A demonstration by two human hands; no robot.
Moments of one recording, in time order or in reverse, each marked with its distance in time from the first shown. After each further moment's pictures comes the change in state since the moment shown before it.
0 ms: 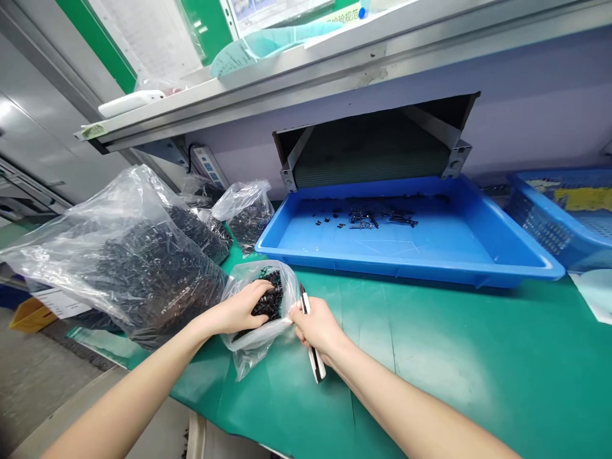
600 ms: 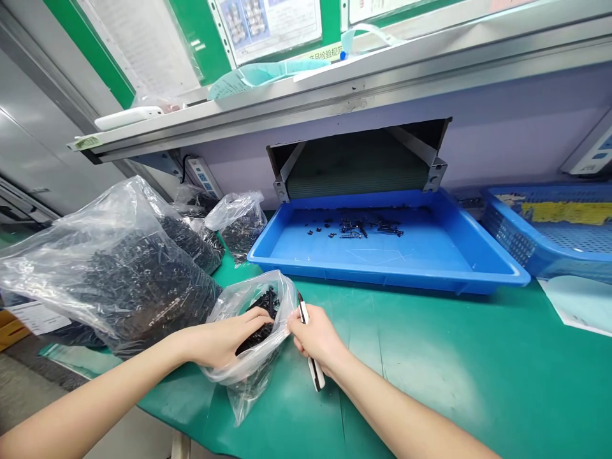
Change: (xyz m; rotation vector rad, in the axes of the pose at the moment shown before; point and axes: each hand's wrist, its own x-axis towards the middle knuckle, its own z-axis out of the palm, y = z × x) left_hand -0.016 0.016 -0.006 0.072 -0.278 0.257; right_hand -0.009 0.001 -0.011 -0.034 0.029 -0.036
